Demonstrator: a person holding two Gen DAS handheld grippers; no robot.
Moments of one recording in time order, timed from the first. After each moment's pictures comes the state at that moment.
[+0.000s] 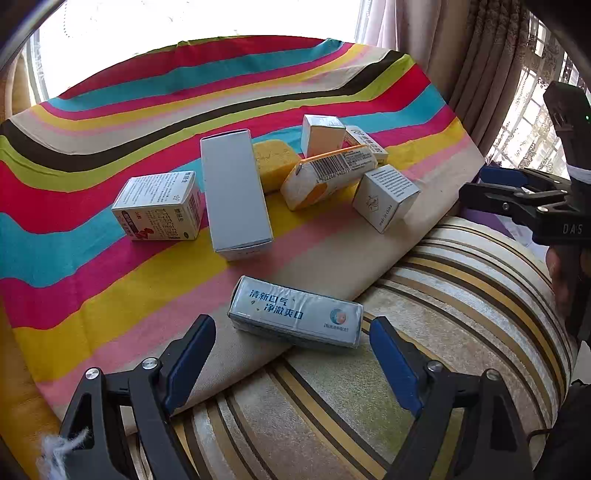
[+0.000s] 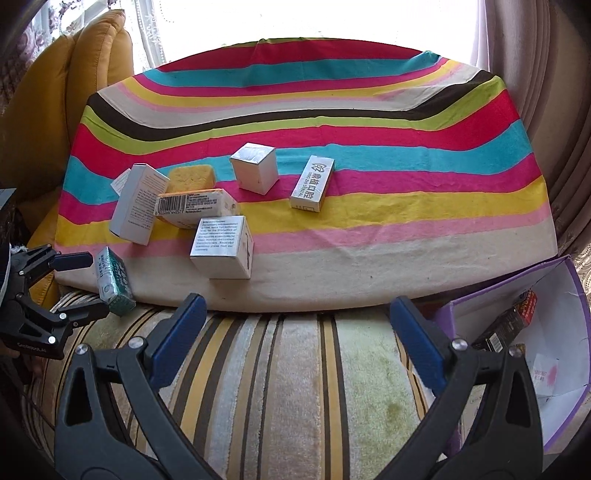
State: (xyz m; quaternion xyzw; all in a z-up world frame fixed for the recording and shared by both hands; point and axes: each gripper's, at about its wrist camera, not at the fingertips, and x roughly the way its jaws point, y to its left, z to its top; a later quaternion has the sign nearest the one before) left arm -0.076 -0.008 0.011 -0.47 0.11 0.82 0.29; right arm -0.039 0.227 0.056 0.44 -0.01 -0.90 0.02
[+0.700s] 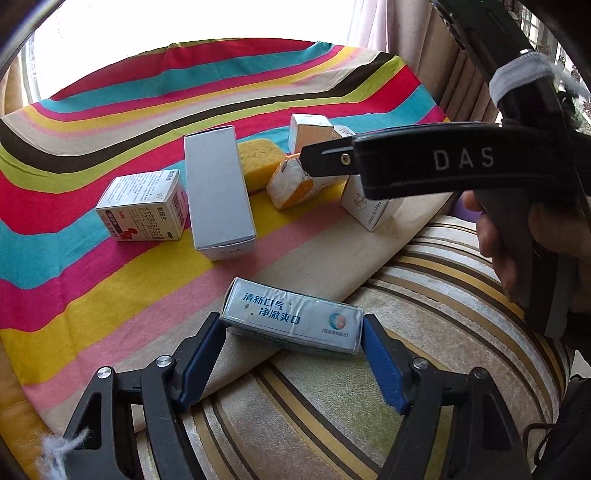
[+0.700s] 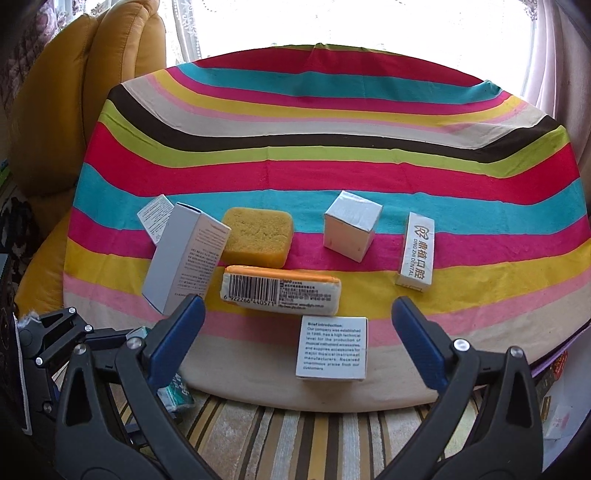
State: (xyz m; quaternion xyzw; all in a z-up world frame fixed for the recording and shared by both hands) left arm -0.071 -0.005 0.006 -0.46 0.10 0.82 0.31; right arm -0.112 0.146 0.052 0.43 0.01 -0.90 0.07
